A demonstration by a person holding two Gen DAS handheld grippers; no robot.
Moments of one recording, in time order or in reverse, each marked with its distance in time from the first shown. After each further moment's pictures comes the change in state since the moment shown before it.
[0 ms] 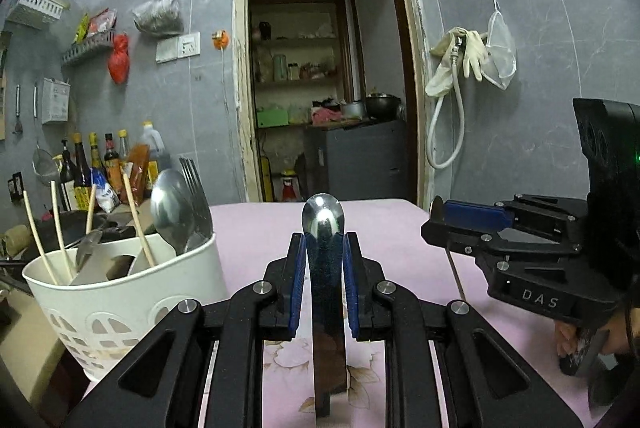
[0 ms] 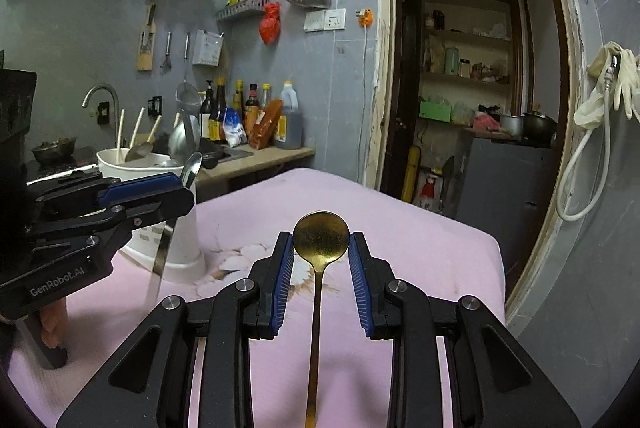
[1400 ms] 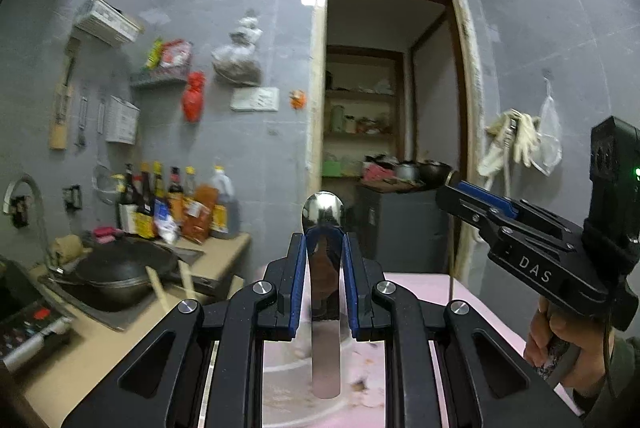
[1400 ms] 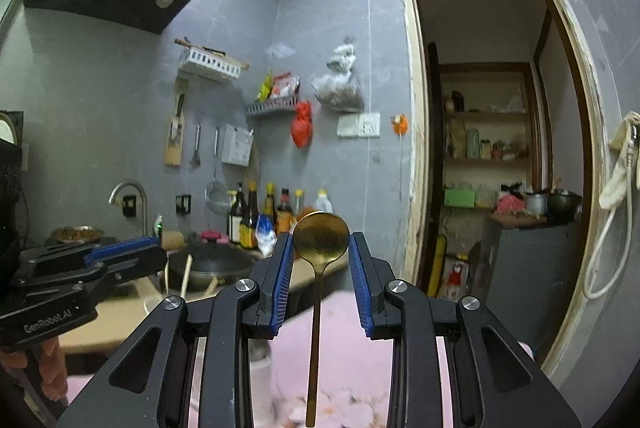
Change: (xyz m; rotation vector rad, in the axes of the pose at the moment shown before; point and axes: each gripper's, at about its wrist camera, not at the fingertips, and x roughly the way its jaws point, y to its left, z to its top) left arm -0.094 0.090 0.073 -0.132 -0.174 0.170; right arm -0.013 0.069 0.118 0.005 -0.331 0.078
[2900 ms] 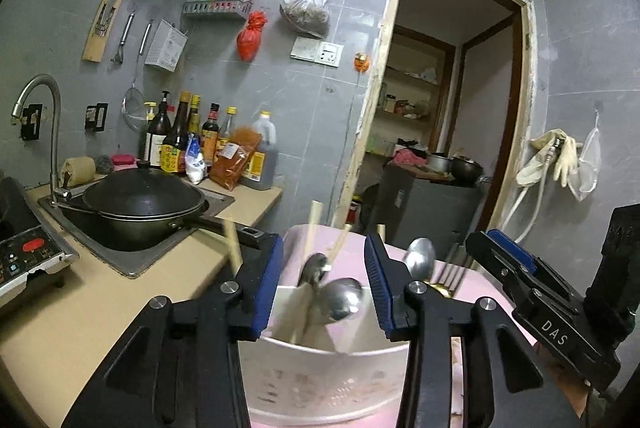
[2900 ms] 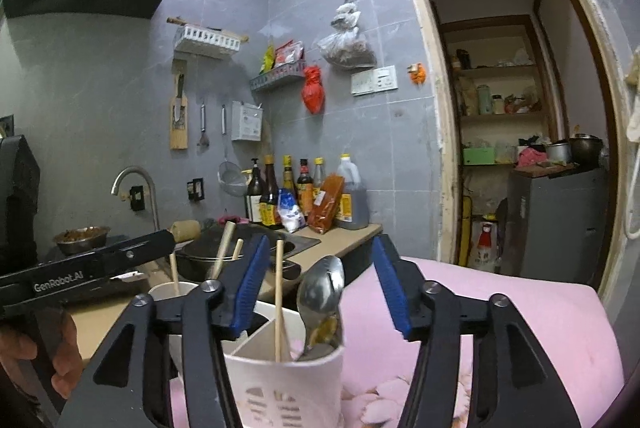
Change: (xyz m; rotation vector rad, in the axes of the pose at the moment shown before) left arm 0.024 0.087 -0.045 -0.212 0.123 0.031; right arm 0.055 0.035 -0.059 0.123 0.083 0.020
